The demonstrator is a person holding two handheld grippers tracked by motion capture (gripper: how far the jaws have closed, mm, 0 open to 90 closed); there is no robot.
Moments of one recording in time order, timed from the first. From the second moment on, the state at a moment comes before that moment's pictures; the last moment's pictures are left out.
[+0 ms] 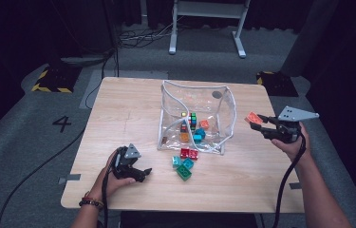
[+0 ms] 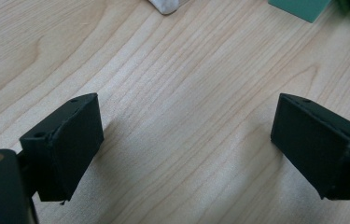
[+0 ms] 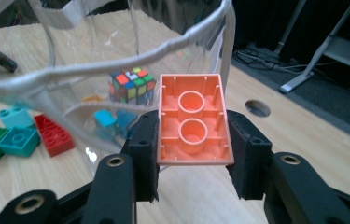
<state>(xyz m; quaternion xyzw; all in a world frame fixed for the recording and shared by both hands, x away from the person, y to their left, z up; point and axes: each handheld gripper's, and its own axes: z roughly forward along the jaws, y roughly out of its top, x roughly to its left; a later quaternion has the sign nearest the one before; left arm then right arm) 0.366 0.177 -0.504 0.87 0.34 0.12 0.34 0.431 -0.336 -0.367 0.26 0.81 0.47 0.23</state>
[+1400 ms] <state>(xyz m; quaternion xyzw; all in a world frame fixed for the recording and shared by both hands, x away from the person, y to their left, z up) 0.367 0.177 -0.504 0.87 0.34 0.12 0.34 0.484 -0.208 -0.308 0.16 0.86 0.45 0.19</state>
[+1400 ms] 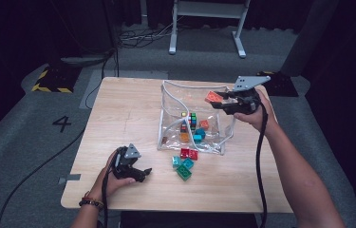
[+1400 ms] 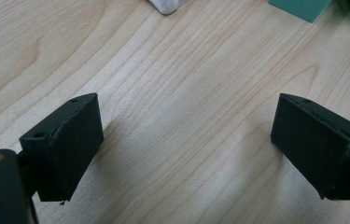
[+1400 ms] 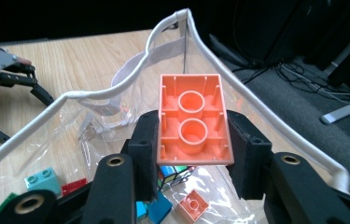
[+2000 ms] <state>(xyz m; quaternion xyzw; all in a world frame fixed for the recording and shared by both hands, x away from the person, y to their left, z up) 0.367 0.177 -0.504 0.87 0.34 0.12 0.34 0.510 -0.173 -0.326 0.15 0.91 0.35 0.16</state>
